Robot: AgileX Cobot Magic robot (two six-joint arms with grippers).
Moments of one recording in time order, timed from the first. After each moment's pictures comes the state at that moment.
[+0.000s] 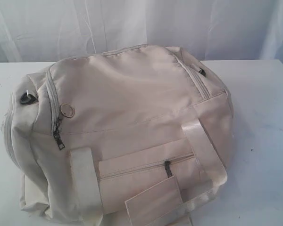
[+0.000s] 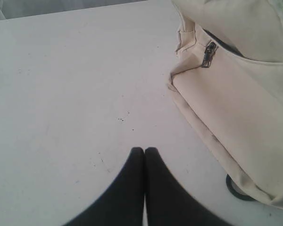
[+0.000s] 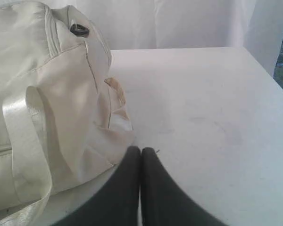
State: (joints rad) left arm 0.01 0.01 0.02 -0.13 0.39 0.23; right arm 0.22 0.01 0.00 0.04 0.30 0.06
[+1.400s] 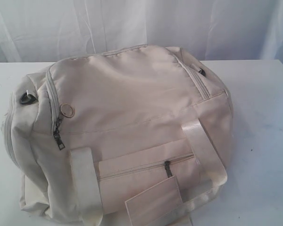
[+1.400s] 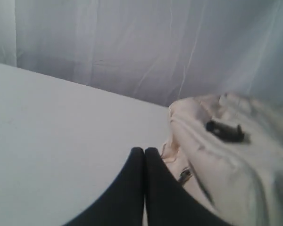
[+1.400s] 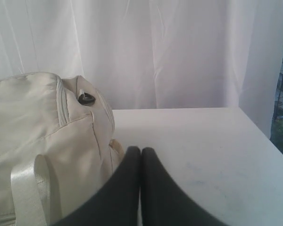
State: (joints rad) left arm 0.01 0.01 0.02 -0.16 0.05 -0.15; right arm 0.22 0.01 0.00 0.04 0.07 0.06
